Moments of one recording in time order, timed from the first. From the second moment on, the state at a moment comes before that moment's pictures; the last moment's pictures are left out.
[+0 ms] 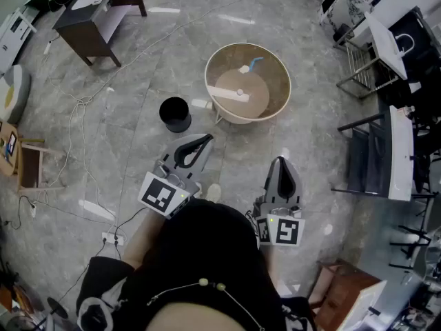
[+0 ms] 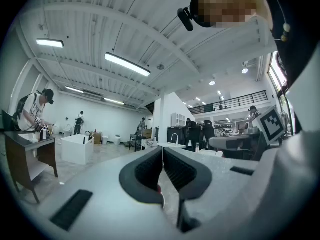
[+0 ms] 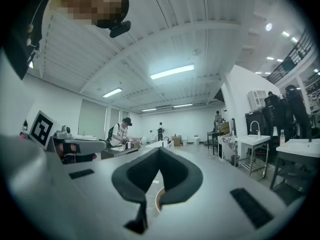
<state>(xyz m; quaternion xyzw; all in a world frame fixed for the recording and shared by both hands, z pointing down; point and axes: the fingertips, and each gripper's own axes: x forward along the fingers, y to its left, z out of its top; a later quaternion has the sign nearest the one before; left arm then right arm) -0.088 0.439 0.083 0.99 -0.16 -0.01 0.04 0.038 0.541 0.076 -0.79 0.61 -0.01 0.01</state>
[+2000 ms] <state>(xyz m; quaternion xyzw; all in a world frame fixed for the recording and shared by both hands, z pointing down) 0.014 0.254 0.144 0.99 -0.14 0.03 0.07 0.132 0.324 0.195 -0.72 0.67 -0.14 -0.06</state>
